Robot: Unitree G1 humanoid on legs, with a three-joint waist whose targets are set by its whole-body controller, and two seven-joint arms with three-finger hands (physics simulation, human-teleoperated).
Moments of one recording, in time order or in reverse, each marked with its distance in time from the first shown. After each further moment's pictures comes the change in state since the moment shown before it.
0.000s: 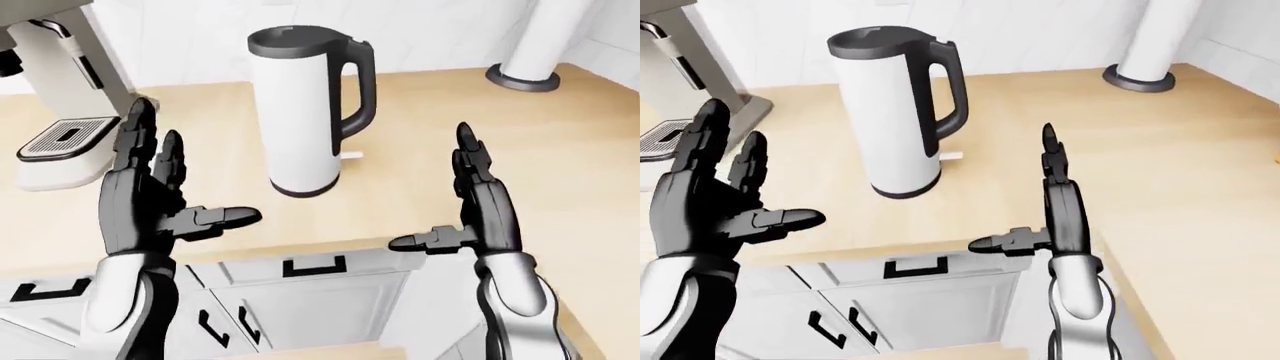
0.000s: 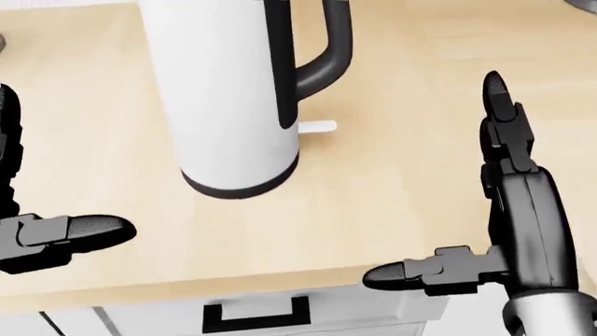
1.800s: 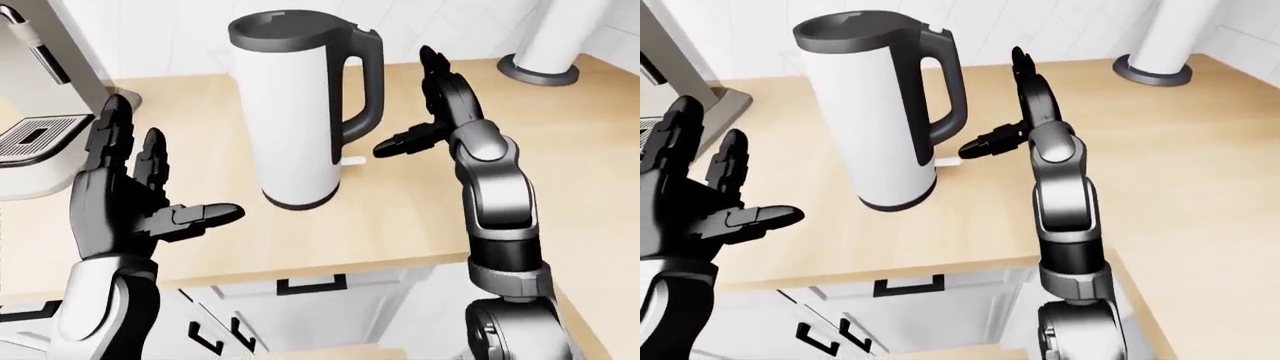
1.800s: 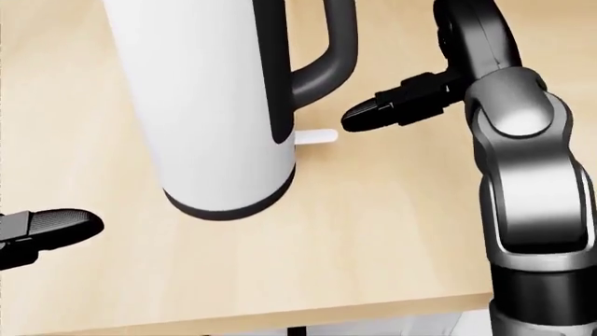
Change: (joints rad) left arm 0.003 0.076 0.076 -0.024 -0.170 0.025 0.095; right arm -0.739 -0.177 -0.030 0.718 0.065 0.089 0.067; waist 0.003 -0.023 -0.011
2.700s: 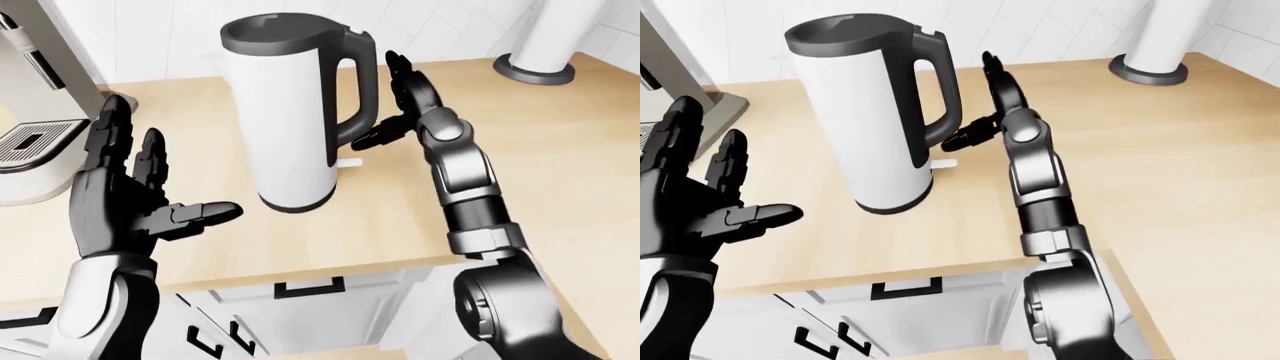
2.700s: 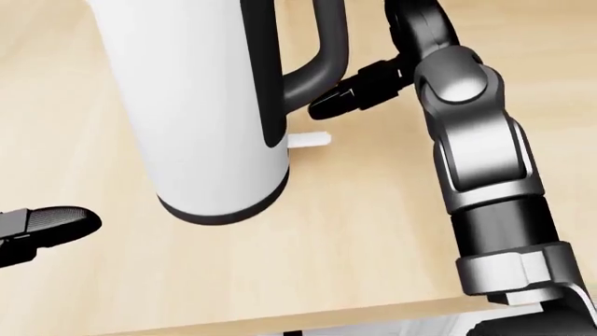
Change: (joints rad) left arm -0.003 0.002 0.005 0.017 0.001 -0.009 -0.004; right arm -0.203 0.034 0.025 0.506 0.017 -0.266 -0.023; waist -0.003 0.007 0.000
